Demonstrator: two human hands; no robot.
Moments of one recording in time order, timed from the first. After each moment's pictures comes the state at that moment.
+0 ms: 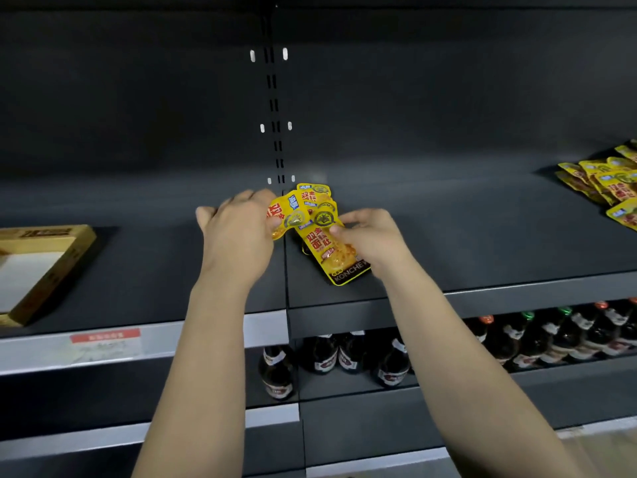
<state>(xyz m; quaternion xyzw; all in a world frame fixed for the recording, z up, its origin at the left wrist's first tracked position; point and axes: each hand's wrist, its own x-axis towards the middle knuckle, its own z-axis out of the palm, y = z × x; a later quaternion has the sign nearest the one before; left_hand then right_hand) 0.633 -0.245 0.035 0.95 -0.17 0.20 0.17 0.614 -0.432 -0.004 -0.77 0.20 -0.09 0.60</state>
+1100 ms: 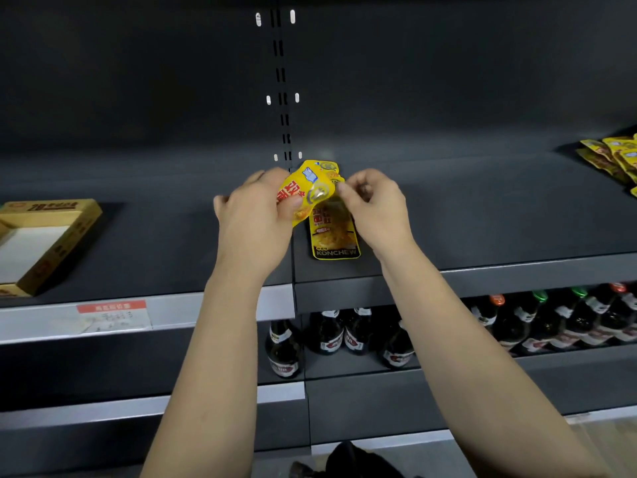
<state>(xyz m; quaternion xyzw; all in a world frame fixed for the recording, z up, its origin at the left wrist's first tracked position) 0.613 -0.250 0.024 0.90 -0.21 0.23 0.31 0.605 -0.420 -0.003 -0.81 0.12 -0.25 0.51</state>
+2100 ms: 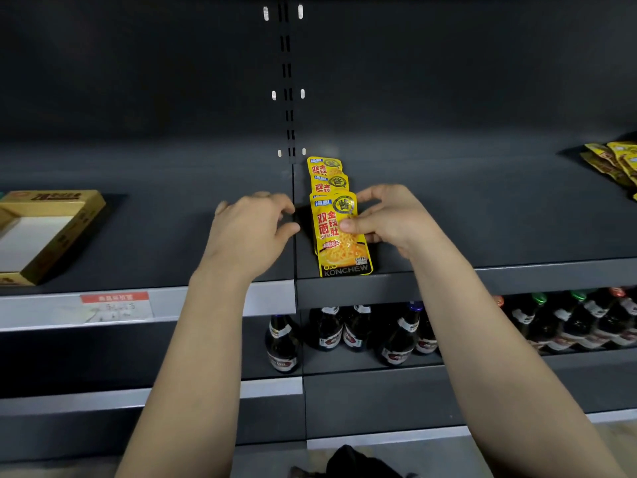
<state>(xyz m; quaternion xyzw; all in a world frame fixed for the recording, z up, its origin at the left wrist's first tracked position) 0.617 -0.230 0.014 0.95 -0.24 0.12 0.18 0.587 -0.438 0.014 -0.79 0.14 0.00 0.59</state>
